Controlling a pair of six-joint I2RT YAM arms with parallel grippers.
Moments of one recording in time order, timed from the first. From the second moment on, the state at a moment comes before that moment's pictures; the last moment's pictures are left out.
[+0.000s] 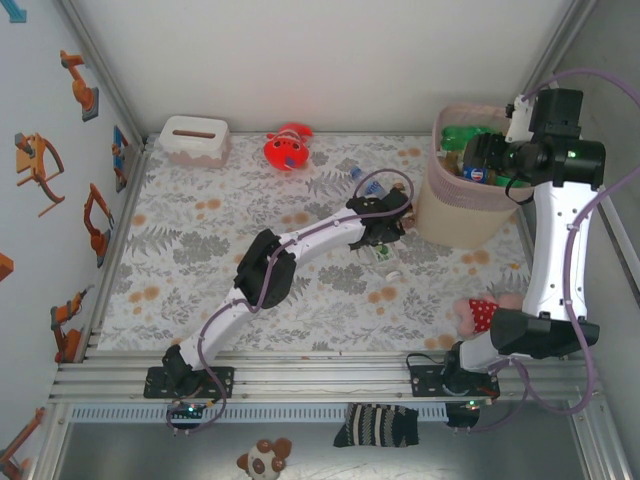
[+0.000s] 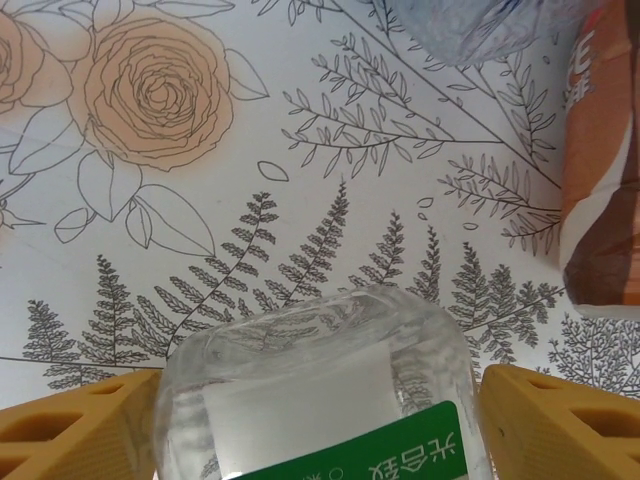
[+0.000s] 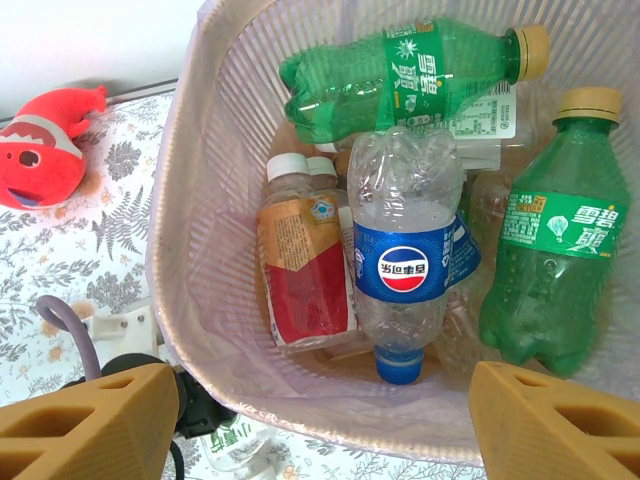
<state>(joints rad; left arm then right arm) -1.03 2.54 2.30 -0.92 -0.28 -1.07 -0.11 1.49 2.00 -1.31 -0.17 0.09</state>
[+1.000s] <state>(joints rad) -1.01 2.44 2.20 -0.88 -0.35 -0.90 -0.10 1.37 1.91 -1.27 -0.20 0.09</state>
